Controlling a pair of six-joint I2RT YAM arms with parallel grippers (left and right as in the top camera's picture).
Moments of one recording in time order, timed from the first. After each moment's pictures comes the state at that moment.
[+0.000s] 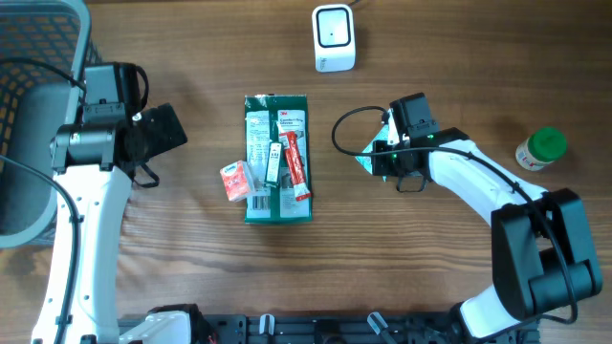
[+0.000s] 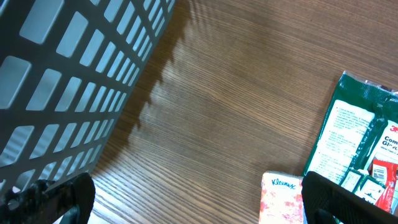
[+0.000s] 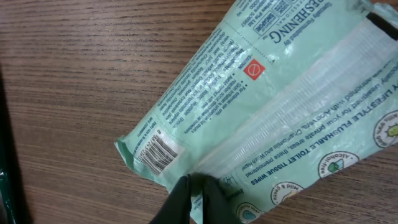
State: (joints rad) left arm 0.06 1.37 1.30 -1.02 -0.22 -0.33; right arm 0.29 1.74 0.96 -0.45 -0.15 0.31
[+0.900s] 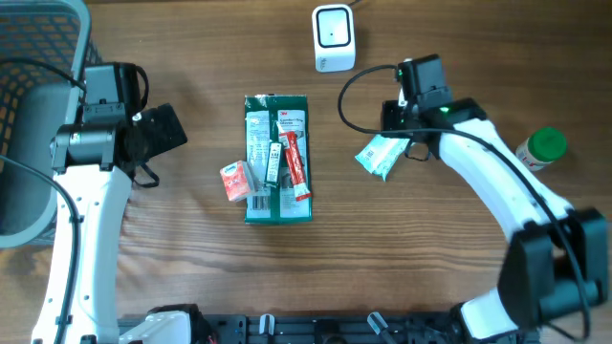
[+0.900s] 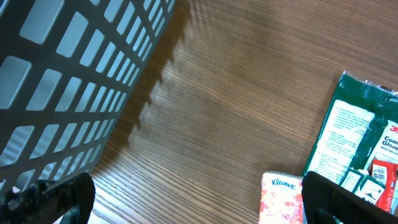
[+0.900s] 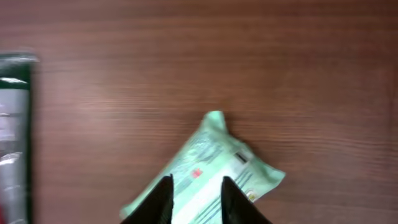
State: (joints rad) left arm 0.06 1.37 1.30 -1.02 -0.22 -0.33; right arm 0.28 1.72 1.19 -0.56 0.08 0.28
